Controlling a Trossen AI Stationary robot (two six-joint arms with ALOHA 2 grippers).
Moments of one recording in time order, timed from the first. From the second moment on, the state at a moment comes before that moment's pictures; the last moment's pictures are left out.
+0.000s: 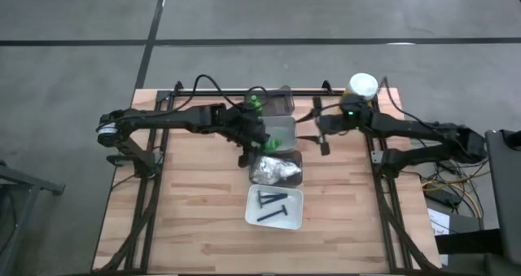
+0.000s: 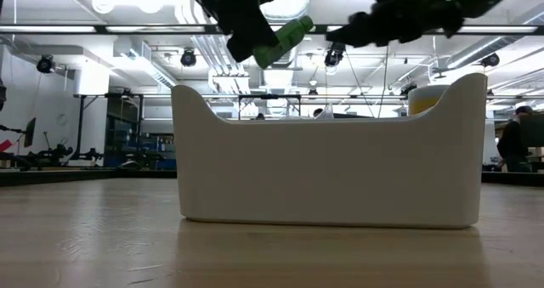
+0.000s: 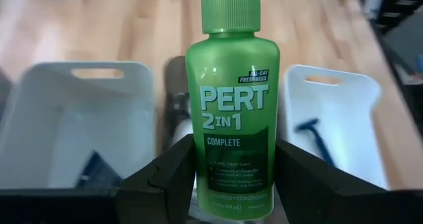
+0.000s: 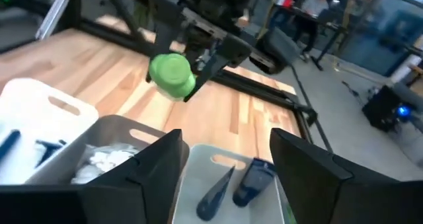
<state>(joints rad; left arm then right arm) 0.16 1.56 1.36 -0.53 0.24 0.04 -0.38 1.09 0.67 0.16 -0.44 -0.43</state>
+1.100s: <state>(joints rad) 0.16 1.56 1.36 -0.63 0.30 0.01 -0.20 1.52 1.04 -0.01 -0.46 -0.74</state>
